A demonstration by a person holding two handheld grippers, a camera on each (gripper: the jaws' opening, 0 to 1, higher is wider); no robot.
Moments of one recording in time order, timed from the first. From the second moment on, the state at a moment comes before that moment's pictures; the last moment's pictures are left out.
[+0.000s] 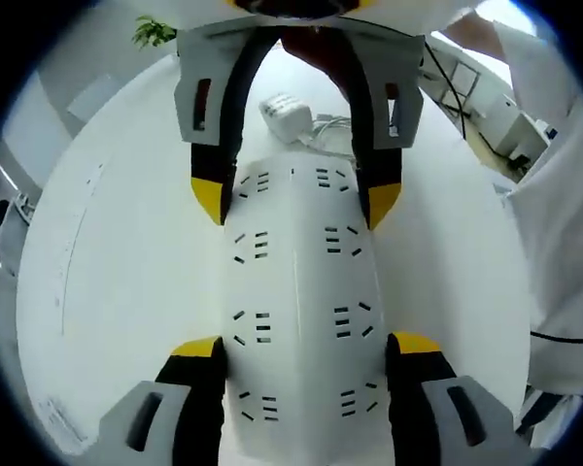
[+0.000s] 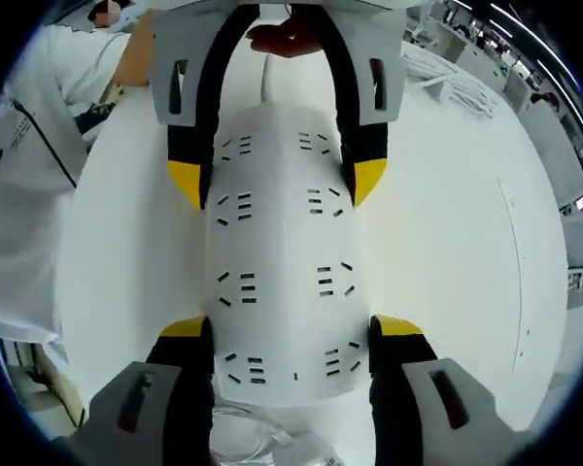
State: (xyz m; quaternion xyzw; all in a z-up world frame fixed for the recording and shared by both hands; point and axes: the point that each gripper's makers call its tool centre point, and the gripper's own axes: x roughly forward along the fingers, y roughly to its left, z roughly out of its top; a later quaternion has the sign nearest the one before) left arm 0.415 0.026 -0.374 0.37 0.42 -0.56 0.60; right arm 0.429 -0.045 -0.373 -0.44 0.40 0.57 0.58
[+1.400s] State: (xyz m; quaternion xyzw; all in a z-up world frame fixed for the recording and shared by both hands) left arm 0.415 0.027 -0.376 0.37 0.41 -0.57 0.61; right arm 0.466 -0.161 -0.343 -0.09 0.17 0.28 0.94
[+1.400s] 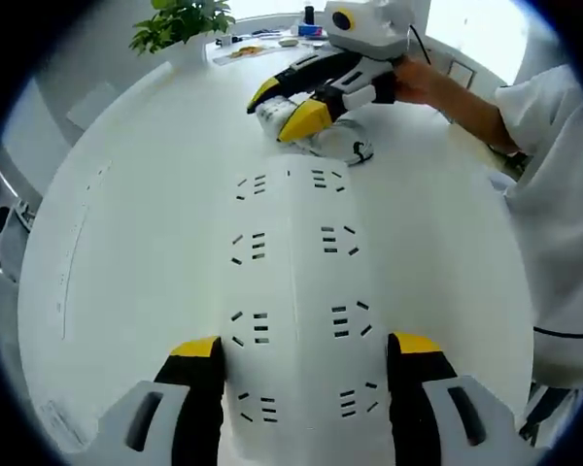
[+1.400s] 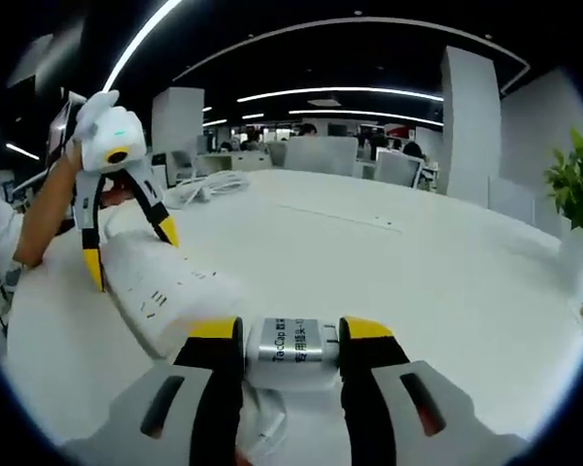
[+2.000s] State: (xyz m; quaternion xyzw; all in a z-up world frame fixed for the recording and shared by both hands) left arm 0.415 0.026 -0.375 0.37 0.41 -0.57 0.61; right arm 0.439 -0.145 -0.342 -0.10 0.14 0.50 0.85
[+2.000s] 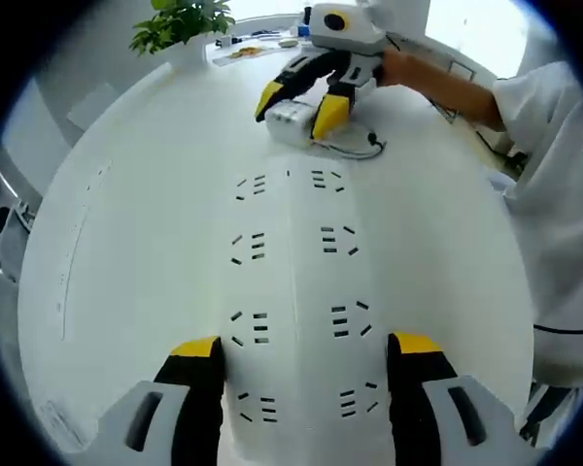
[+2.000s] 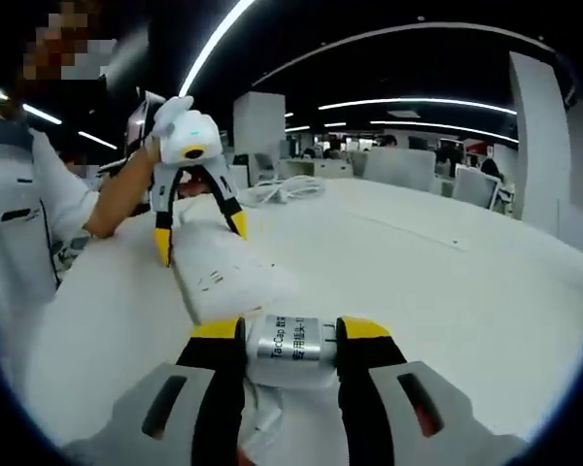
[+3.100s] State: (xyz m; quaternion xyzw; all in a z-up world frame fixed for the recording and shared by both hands) left arm 0.414 0.026 -0.375 0.37 0.40 -0.58 0.61; right arm 0.450 -0.166 -0.330 -0.10 0.15 -0.08 0.98
